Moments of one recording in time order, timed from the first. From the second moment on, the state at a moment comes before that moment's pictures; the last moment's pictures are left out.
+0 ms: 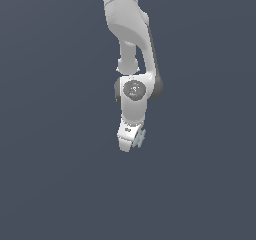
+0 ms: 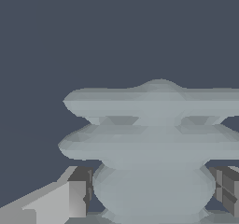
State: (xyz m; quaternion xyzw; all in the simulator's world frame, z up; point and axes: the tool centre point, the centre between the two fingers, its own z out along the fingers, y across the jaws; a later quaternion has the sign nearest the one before) arm 0.011 0.019 0.063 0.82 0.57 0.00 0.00
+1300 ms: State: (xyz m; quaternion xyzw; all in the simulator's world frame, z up) arm -0.099 0.185 0.299 0.82 0.57 0.00 0.00
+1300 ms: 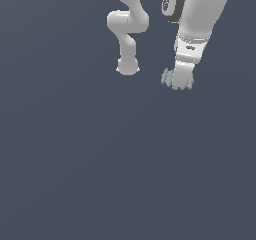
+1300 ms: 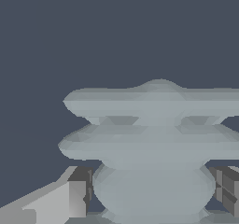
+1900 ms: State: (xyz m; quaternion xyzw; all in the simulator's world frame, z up) arm -0.131 0.240 0.377 0.82 0.57 0.00 0.00
